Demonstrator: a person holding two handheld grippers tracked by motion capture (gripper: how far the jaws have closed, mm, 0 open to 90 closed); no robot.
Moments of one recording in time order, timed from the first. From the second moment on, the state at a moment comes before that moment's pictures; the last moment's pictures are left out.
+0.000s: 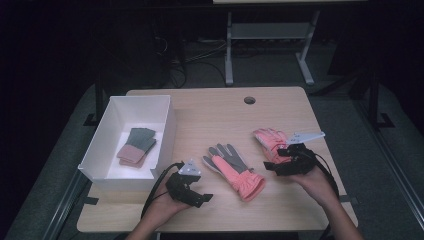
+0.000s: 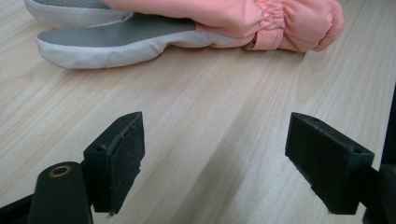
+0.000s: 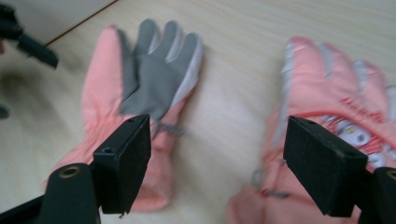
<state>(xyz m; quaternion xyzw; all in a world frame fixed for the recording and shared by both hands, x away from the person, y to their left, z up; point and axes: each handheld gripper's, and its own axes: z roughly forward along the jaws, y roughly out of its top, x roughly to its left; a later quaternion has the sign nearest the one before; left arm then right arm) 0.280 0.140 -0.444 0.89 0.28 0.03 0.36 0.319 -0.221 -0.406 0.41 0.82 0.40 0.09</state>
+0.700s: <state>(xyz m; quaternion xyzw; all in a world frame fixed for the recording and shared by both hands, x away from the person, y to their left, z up) 0.283 0.141 -0.447 0.90 0.28 0.03 0.35 0.380 -0.255 -0.429 0.48 0.80 0.35 0.10</state>
